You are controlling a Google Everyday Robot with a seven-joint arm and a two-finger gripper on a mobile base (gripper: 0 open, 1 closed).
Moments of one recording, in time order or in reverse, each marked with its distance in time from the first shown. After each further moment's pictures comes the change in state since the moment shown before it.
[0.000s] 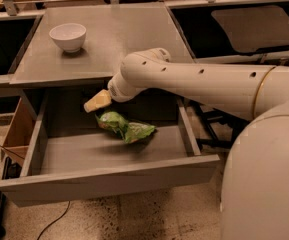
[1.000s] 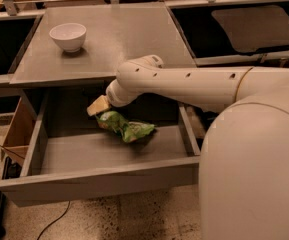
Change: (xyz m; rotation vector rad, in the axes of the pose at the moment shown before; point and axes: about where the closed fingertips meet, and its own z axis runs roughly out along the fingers) arm 0.013 -0.007 0.036 0.009 0.039 0.033
